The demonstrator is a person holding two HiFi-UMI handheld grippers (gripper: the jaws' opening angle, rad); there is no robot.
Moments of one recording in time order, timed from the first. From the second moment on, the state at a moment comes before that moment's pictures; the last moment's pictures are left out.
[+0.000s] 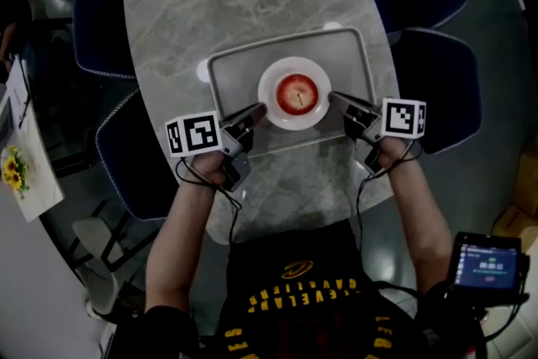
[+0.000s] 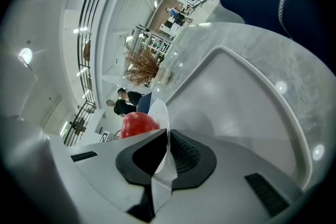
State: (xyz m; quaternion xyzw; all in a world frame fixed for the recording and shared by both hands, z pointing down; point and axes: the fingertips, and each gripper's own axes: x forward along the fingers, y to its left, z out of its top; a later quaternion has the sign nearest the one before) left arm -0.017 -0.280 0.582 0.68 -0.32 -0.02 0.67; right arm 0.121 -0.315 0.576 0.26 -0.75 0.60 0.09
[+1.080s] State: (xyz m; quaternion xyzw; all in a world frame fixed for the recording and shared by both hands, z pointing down) left arm -0.013 -0.275 0.615 0.66 -0.34 0.05 0.67; right arm 0.126 -0.308 0.609 0.28 -0.73 0.61 0.15
